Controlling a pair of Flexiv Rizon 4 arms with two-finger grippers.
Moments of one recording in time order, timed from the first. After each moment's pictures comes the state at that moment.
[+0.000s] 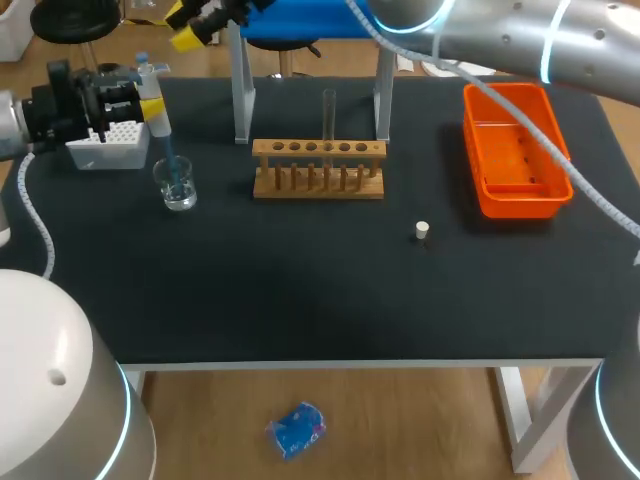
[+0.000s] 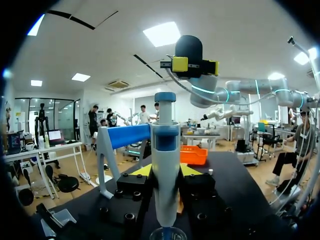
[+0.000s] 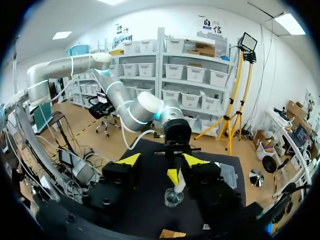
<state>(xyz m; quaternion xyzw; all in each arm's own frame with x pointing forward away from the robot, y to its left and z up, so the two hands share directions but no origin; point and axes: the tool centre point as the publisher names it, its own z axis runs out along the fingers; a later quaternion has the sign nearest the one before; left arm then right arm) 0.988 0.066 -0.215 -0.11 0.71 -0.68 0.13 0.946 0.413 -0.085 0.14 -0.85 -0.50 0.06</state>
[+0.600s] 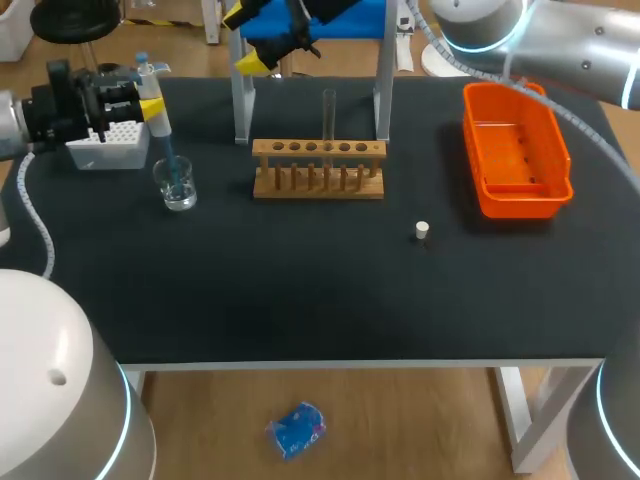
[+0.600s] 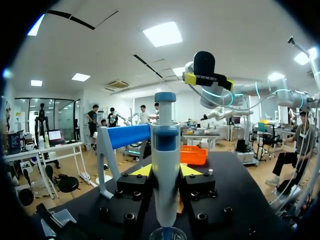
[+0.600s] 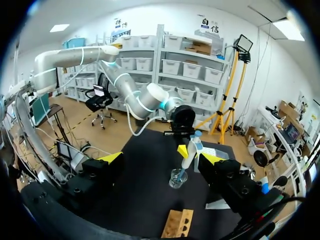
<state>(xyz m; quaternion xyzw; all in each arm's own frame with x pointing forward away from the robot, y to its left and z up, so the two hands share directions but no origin) 0.988 0.066 -0.215 -0.11 0.71 -0.68 0.13 0.922 0.334 -0.087 0.13 -0.86 -0.49 0.02</state>
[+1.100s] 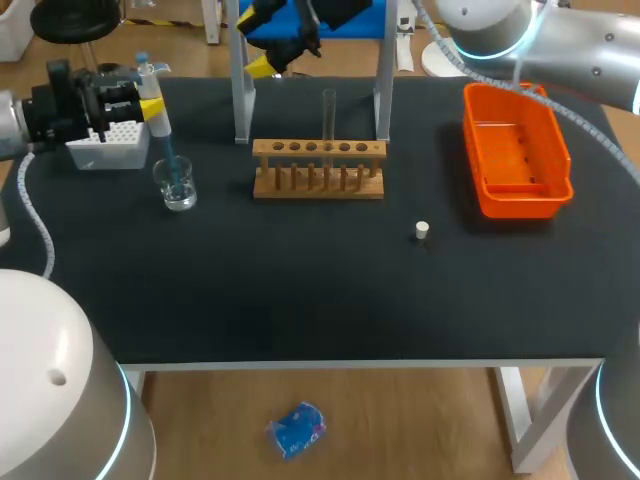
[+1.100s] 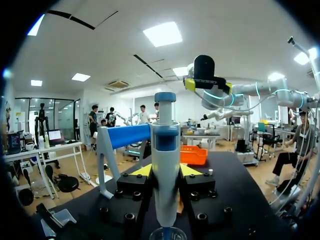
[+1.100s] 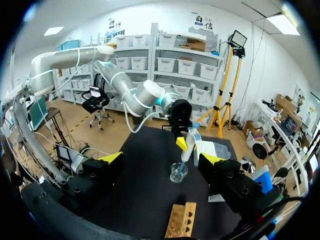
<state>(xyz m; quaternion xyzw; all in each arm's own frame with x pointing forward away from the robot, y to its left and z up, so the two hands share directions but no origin) 0.988 0.066 -0.215 -0.11 0.71 -0.68 0.13 0.931 0.314 -0.098 0.10 -0.87 -0.48 0.02</state>
